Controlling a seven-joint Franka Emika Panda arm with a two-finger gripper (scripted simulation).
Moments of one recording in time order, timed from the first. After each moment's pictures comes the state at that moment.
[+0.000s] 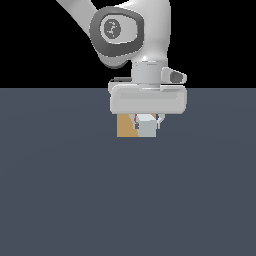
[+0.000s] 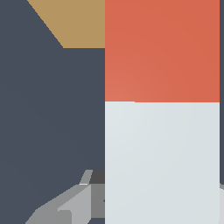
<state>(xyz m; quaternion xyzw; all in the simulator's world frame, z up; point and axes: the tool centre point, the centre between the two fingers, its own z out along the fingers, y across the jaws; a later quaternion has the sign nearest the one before) 0.052 0.049 0.090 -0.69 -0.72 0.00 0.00</state>
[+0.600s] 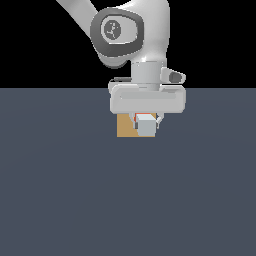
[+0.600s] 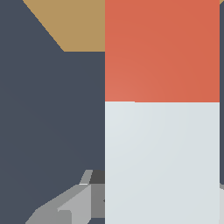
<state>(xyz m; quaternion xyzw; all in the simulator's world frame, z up) 0.052 0.055 0.090 -0.69 -0.72 0.00 0.00</state>
